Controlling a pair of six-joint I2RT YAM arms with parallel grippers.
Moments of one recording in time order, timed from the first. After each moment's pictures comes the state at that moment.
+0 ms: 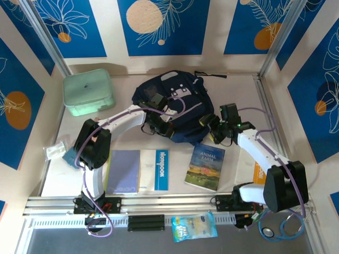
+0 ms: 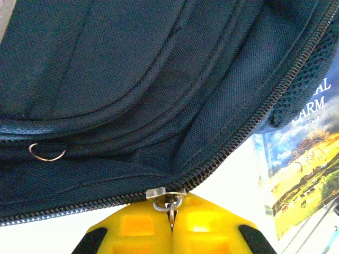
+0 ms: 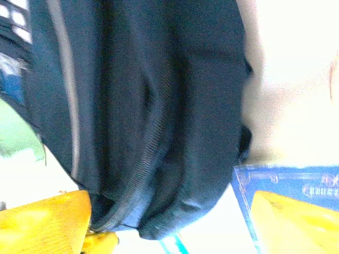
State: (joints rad) left arm -0.65 1.92 1.50 -0.81 0.44 -0.15; right arm 0.26 1.27 0.79 -0.48 -0.28 1.18
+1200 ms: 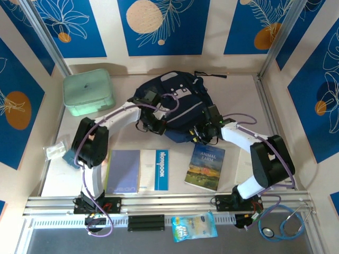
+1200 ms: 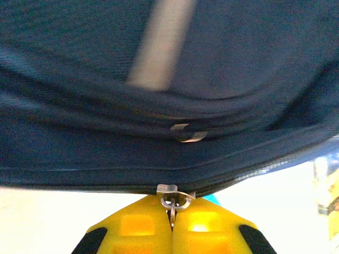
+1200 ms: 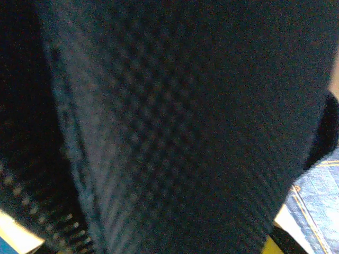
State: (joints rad) left arm -0.55 1.93 1.49 -0.86 0.35 -0.06; right arm 0.38 1.52 0.86 -0.40 -0.29 1.42
